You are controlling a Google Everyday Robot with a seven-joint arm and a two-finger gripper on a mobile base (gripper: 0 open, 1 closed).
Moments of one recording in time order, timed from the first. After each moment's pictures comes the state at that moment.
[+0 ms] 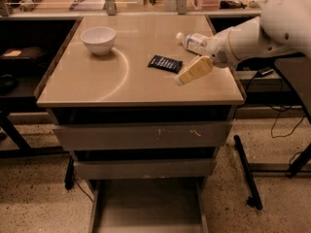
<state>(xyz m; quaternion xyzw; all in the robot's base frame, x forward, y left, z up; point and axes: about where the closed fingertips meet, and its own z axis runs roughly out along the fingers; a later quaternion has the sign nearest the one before) 0.654 -0.119 0.885 -0.45 0.78 0.17 0.41</state>
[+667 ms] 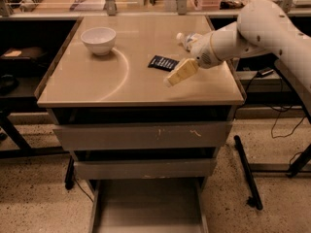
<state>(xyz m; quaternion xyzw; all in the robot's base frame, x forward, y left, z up) 0.690 -0.084 0.856 -0.49 0.75 0.18 0.40</state>
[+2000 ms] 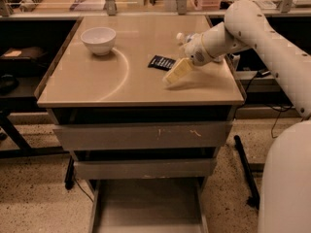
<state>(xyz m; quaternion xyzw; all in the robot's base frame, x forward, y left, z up) 0.732 -0.073 0.821 -0.52 0.75 0.21 0.36</state>
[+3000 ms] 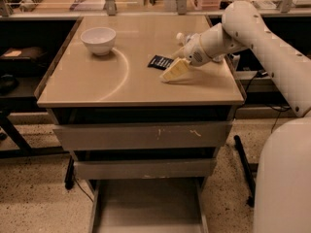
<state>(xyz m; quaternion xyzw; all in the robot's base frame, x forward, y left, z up) 0.737 -0.070 0.813 -0.52 0.75 0.22 0.35</state>
